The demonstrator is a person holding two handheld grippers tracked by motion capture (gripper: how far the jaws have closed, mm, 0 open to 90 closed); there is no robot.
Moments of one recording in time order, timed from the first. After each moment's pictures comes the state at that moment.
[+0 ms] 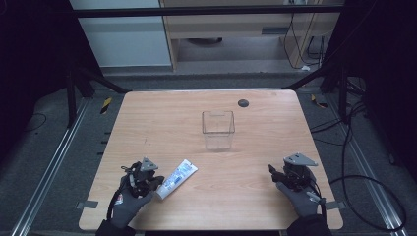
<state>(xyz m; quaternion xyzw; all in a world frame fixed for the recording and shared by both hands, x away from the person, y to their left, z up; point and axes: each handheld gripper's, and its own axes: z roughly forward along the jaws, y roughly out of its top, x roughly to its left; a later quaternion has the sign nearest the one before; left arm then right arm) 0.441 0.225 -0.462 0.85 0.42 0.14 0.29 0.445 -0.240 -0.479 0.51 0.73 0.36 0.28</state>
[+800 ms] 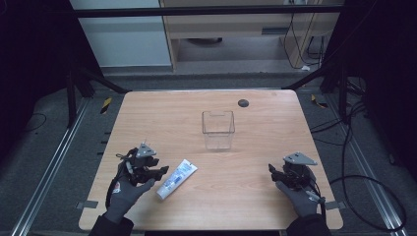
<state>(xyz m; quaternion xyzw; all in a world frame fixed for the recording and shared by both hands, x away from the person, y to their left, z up) 0.460 0.217 -0.413 0.84 0.41 0.16 0.32 0.446 -0.239 -0.476 0.51 0.73 0.35 0.28</state>
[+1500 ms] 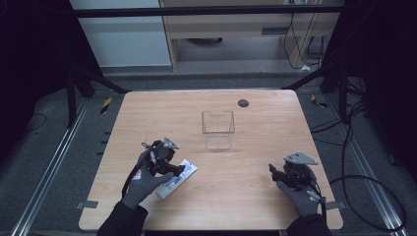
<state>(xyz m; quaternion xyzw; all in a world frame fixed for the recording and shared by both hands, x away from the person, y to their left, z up) 0.492 0.167 -0.427 0.88 0.38 0.12 0.25 0.447 -0.240 -0.475 0.51 0.74 0.35 0.28</state>
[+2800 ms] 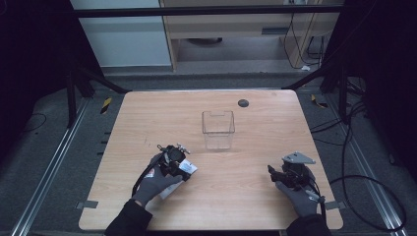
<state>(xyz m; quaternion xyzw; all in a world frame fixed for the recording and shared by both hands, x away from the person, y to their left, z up) 0.512 0.148 -0.470 0.90 0.38 0.07 0.18 0.449 -0.238 -0.478 0.51 0.74 0.34 0.26</state>
